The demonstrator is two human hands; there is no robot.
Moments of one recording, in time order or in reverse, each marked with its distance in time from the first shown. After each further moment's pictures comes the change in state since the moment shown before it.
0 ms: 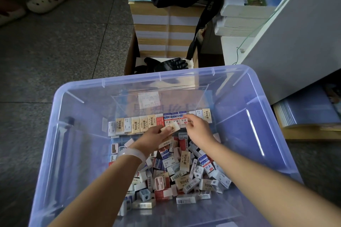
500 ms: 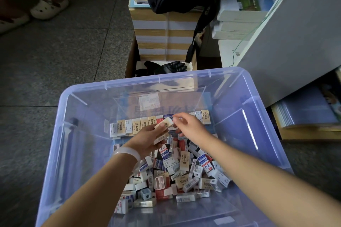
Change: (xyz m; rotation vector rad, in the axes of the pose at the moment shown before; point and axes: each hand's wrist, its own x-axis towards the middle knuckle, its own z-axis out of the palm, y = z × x) left_hand -0.016 0.014 -0.007 -0.404 0.034 -0.096; right_hand -0.010 -0.030 -0.009 0.217 -0.166 0.003
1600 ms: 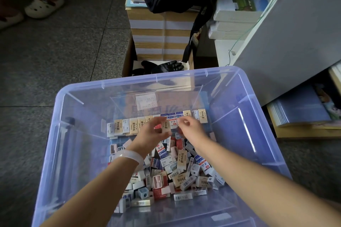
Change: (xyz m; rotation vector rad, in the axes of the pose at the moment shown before) left_hand 0.005 -0.006 0.007 0.476 0.084 0.347; right_hand -0.007 0.008 0.008 0.098 0.175 0.196
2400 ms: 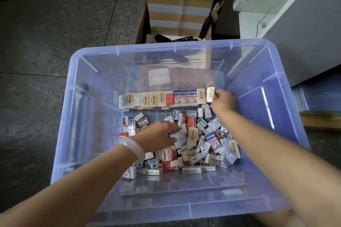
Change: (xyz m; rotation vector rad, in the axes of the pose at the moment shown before) left_hand -0.032 -0.031 -0.008 0.880 -0.378 0.220; right_hand 0.043 0.020 -0.029 -0.444 0.387 0.019
